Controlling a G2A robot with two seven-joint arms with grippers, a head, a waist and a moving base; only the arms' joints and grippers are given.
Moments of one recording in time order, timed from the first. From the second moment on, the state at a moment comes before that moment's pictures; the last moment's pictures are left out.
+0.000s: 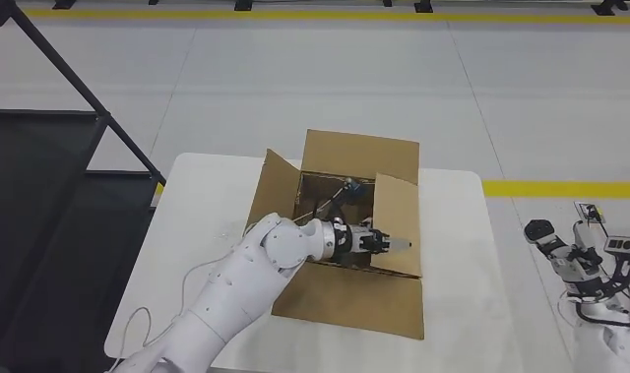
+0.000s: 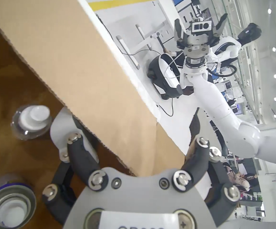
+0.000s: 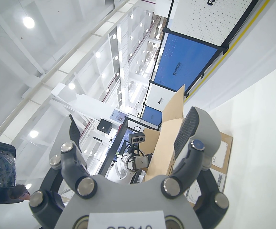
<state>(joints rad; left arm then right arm) 0.48 -1.46 -0.71 -0.98 0.12 -0.49 -0.70 -1.11 -1.18 1.98 -1.07 0.61 -0.66 1.03</state>
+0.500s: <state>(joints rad) 0.50 -1.47 -0.67 -1.15 0.34 -0.57 -0.57 -1.13 -1.14 2.04 -0.95 0.70 -0.69 1.06</state>
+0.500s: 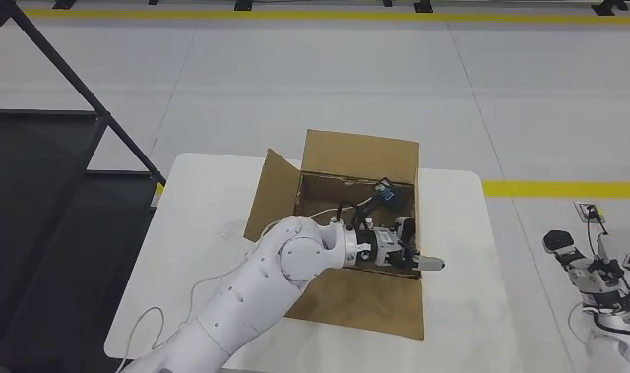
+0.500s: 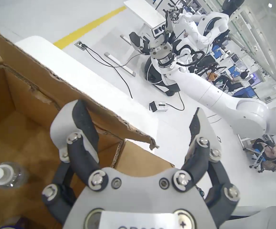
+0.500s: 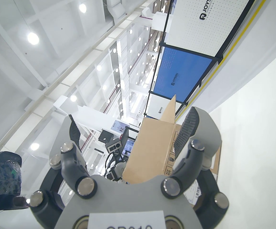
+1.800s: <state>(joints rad) 0.34 -1.71 -0.49 -0.79 0.46 -0.70 -0.40 -1.18 -1.10 2.11 -0.83 0.85 -0.73 1.09</state>
